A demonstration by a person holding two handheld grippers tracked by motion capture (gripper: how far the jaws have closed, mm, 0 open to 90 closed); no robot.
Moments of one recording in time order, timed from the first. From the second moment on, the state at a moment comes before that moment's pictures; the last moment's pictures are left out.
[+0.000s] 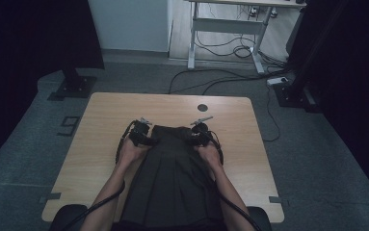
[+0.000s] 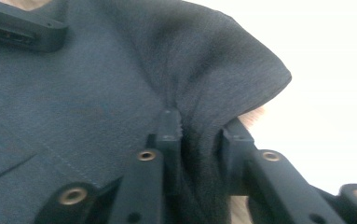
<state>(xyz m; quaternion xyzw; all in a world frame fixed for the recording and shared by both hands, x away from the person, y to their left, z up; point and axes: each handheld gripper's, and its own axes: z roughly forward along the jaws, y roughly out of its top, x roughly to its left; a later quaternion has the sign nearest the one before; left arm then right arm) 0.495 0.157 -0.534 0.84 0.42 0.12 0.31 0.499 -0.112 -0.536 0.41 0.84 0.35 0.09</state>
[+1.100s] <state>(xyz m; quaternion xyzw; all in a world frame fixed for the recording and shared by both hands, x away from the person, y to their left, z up) 0.473 0.152 -0.407 0.83 0.27 0.25 0.43 0.470 -0.130 -0.411 0.33 0.81 0.43 0.20</state>
